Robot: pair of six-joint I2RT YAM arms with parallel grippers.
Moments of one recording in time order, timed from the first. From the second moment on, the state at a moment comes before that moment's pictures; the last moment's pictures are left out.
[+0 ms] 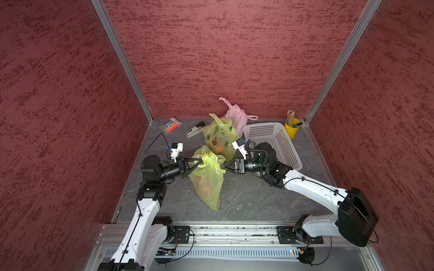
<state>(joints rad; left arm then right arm) 0.01 0.77 0.51 0.18 1.12 -1.22 0.71 1.36 0.85 0.27 -0.79 0.88</state>
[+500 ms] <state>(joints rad) 0.01 0.77 0.51 0.18 1.12 -1.22 0.72 1.38 0.80 0.39 -0.81 0.96</state>
